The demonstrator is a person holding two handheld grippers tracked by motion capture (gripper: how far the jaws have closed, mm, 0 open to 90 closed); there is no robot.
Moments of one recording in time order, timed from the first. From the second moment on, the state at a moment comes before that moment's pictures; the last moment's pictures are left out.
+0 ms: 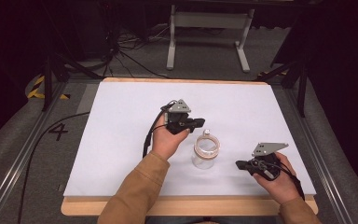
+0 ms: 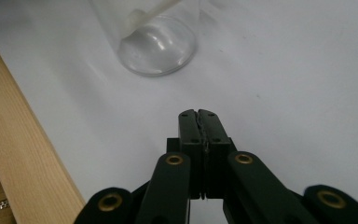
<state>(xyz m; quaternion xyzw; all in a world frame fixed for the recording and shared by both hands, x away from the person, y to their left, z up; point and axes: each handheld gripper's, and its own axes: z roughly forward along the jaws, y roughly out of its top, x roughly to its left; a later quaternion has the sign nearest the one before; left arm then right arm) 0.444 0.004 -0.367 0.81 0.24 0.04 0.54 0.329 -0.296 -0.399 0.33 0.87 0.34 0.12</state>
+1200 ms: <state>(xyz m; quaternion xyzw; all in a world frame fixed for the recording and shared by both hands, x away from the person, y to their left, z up) 0.450 -0.005 -0.379 0.81 0.23 0.00 0.53 0.328 -0.258 -0.367 0.28 0.83 0.46 0.12</state>
